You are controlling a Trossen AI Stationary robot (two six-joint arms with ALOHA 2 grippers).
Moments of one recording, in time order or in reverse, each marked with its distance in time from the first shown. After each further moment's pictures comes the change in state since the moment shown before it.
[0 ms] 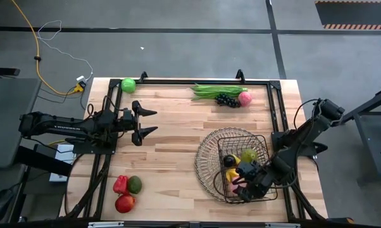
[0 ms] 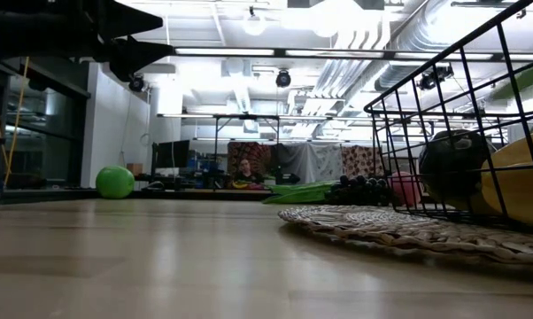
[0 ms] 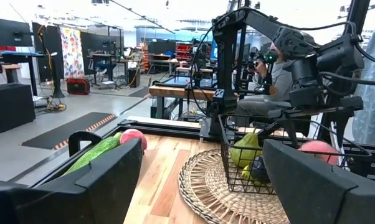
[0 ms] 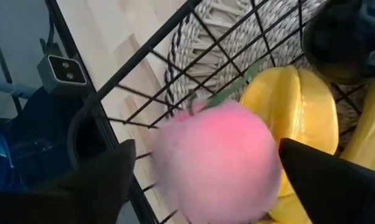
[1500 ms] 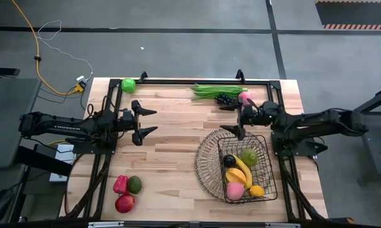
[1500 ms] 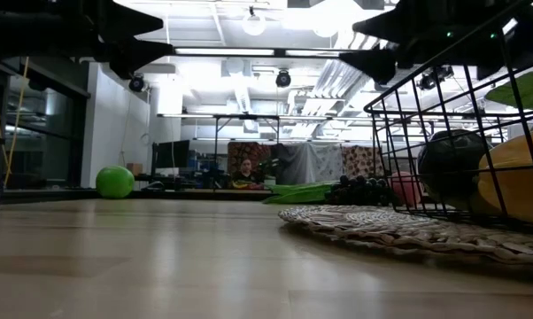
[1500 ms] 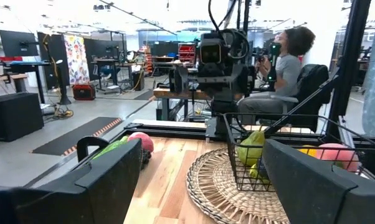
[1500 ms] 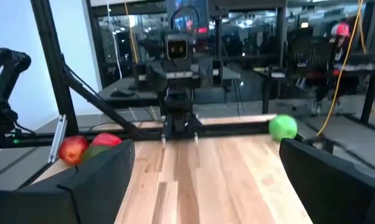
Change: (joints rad) left arm 0.000 0.000 0.000 0.003 -0.013 0.055; right arm -0.990 -0.403 -0.653 1.365 -0.454 -1.253
